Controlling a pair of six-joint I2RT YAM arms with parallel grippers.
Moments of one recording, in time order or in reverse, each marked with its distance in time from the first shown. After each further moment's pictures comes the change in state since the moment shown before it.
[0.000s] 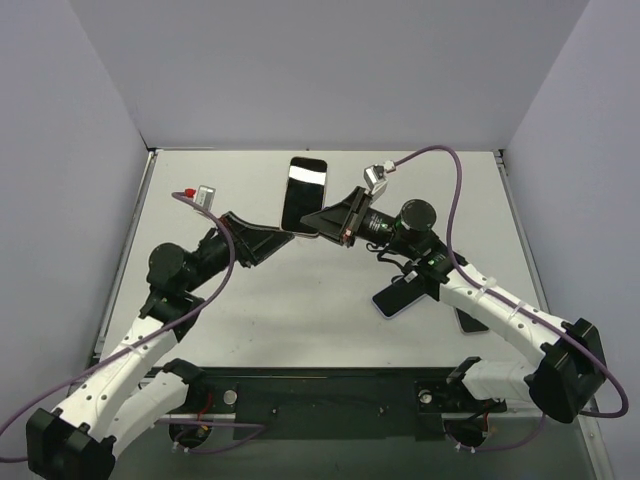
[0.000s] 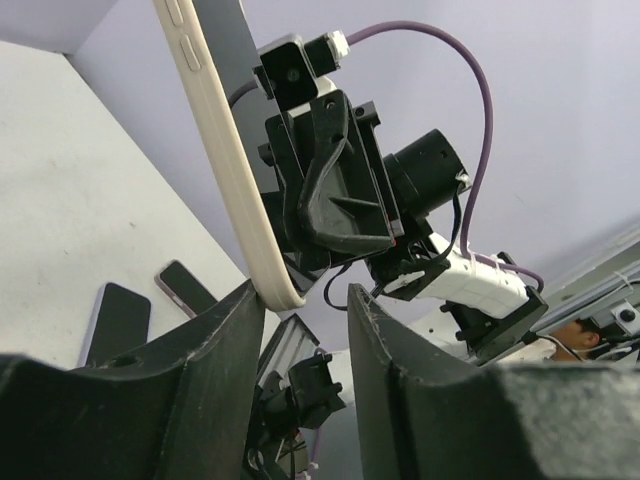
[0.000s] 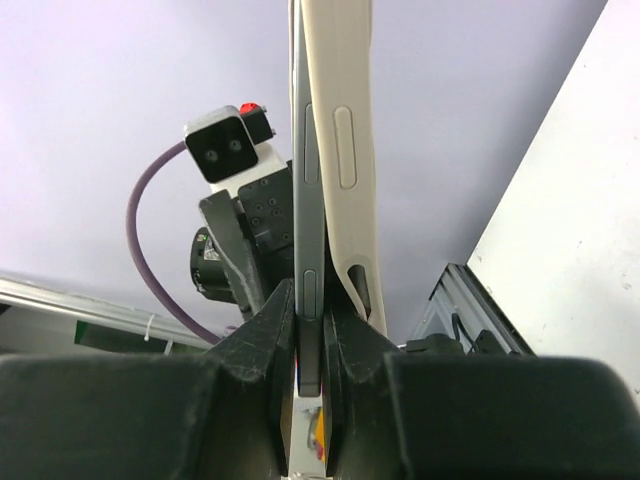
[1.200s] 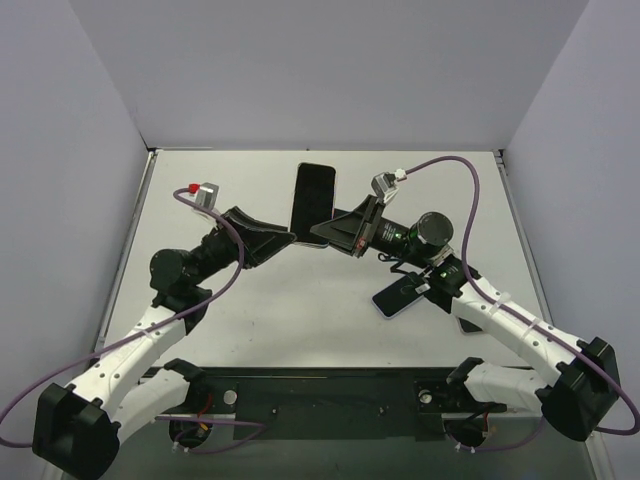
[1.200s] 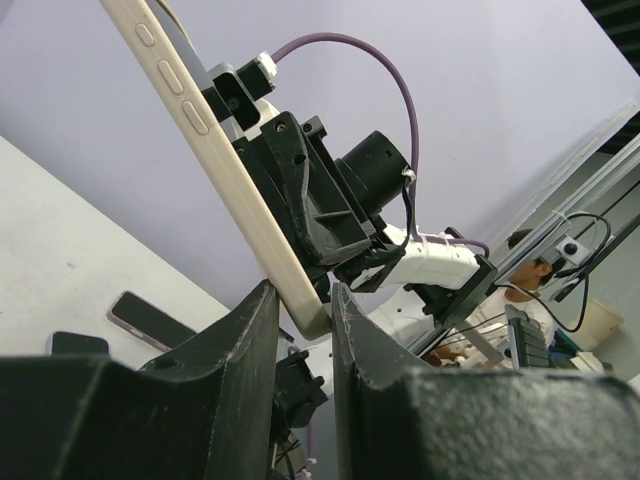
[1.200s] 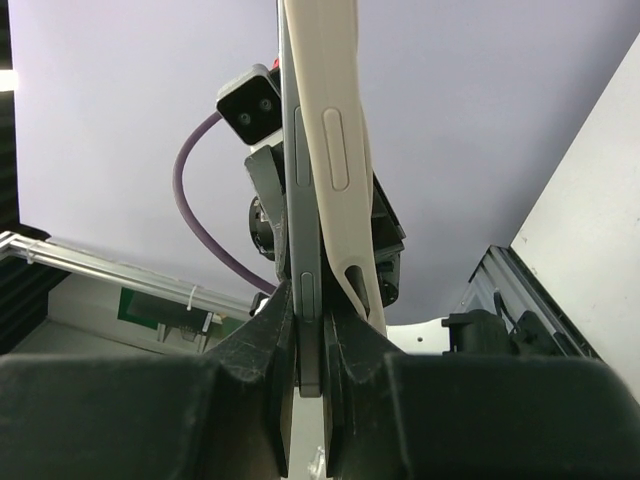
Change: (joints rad) left arm -0.001 0.148 -0.038 0.416 0.143 -0.099; right arm -0.021 -0.117 -0.091 0.057 -0.031 0.097
